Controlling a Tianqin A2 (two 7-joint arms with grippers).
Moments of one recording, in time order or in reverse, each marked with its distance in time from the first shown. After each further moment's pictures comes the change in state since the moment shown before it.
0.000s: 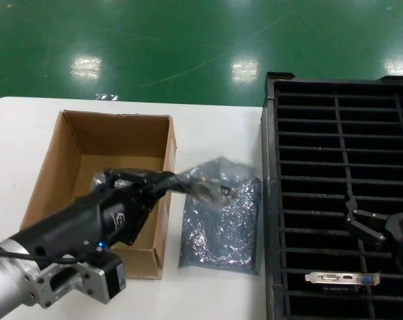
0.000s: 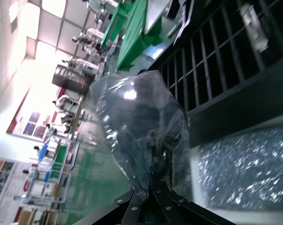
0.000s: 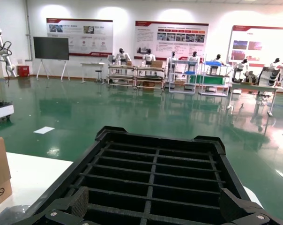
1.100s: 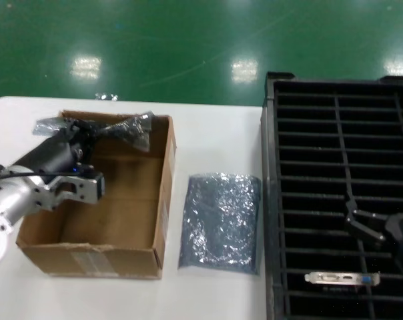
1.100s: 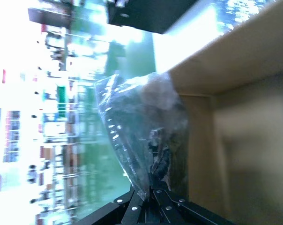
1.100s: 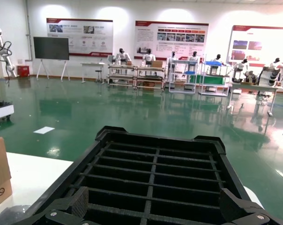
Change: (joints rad) left arm -0.555 0.211 0.218 0.838 0.055 -0.163 0.350; right arm 0.000 0.000 0.000 0.000 0.000 0.000 0.000
